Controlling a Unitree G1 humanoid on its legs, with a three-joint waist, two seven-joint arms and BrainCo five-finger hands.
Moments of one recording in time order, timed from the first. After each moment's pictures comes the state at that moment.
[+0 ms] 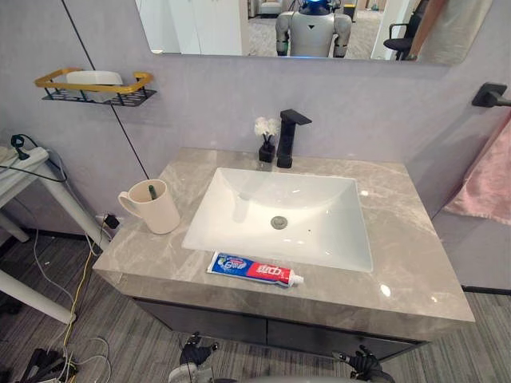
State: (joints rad) left arm 0.11 0.01 0.19 1.01 -0.05 -0.12 0.07; right arm 0.10 0.00 -0.33 1.01 -0.01 -0.04 -0.08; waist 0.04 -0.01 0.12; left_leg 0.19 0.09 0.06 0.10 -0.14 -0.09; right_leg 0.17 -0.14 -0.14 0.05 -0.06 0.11
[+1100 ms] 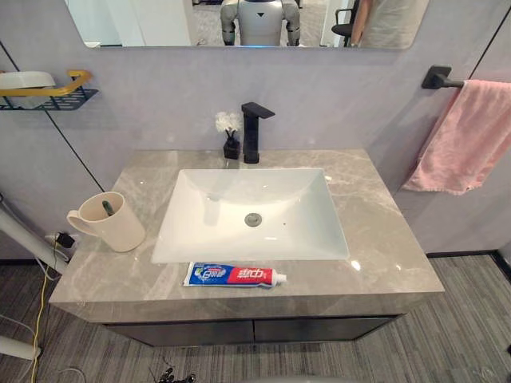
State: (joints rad) left arm 0.23 0.07 0.27 1.01 -0.13 -0.11 0.07; right arm 0.14 -0.29 -0.99 0.24 -0.04 -0.03 -0.27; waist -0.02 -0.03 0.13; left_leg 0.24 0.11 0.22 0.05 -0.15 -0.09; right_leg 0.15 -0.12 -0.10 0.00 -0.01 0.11
